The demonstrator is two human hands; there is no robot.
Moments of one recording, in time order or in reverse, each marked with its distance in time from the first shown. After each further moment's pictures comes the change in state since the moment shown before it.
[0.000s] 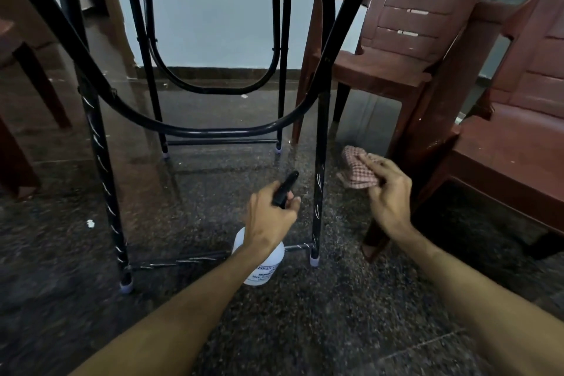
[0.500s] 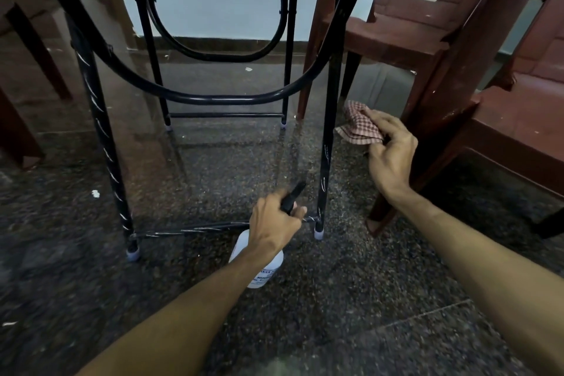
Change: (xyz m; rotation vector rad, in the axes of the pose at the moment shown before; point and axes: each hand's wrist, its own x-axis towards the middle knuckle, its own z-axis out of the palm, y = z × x) left_hand -0.039 -0.044 0.018 0.146 -0.094 -0.109; right_hand 0.009 -0.032 0.012 0.112 0.107 0.005
